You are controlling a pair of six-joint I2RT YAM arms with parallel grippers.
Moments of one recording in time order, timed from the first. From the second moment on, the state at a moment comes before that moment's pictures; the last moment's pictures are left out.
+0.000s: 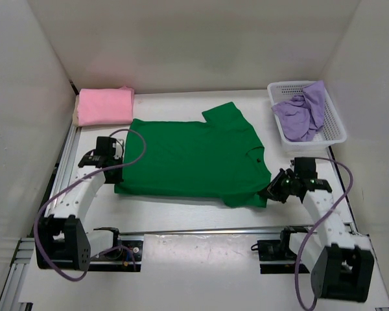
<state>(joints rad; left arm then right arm) -0.04 1.16 0.78 -0.74 -0.12 0.00 -0.04 0.90 0.51 -0.70 -0.44 0.65</state>
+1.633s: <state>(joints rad) -0.01 1.76 1.16 -0.66 -0.23 0.00 0.10 1.85 1.42 -0.72 -0.14 0.40</state>
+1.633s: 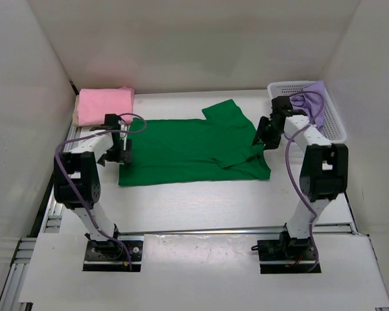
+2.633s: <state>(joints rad) 0.07 1.82 1.15 -0.79 0.03 0.00 -0.03 1.55 0.80 -0.46 -0.20 0.64</state>
